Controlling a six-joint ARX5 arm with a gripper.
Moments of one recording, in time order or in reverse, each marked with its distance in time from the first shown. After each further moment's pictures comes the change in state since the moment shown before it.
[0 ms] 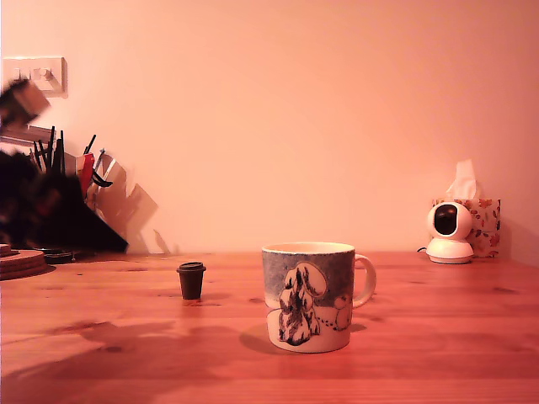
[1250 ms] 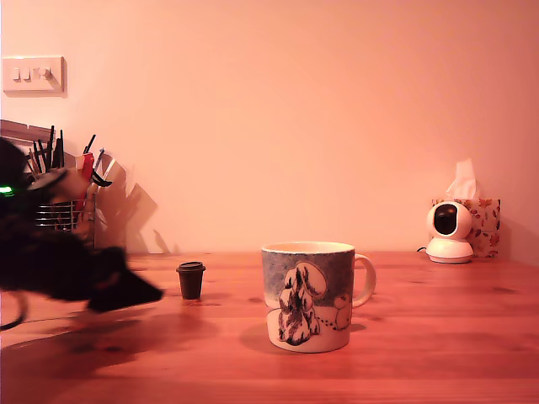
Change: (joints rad) arm -0.048 0.448 0.108 0.501 -0.046 -0.107
